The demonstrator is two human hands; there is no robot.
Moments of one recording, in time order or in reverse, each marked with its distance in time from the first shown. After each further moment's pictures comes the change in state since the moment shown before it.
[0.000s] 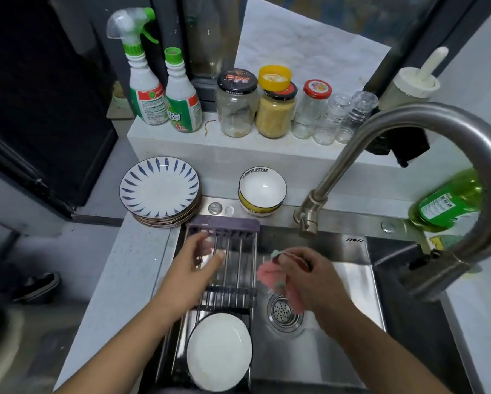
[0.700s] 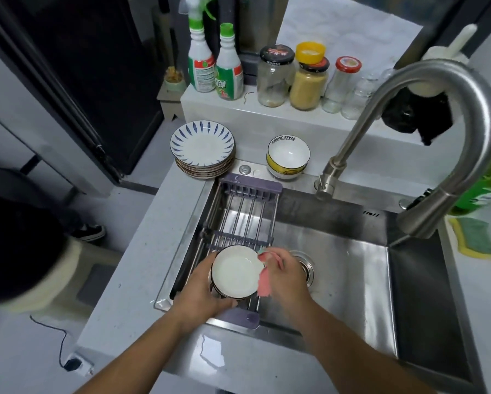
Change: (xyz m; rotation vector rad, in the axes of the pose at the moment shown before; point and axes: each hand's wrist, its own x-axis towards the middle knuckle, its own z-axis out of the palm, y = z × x) left_hand -0.158 -0.064 0.027 0.037 -0.028 -0.056; right_hand -0.071 0.088 0.061 -0.087 -0.013 -0.004
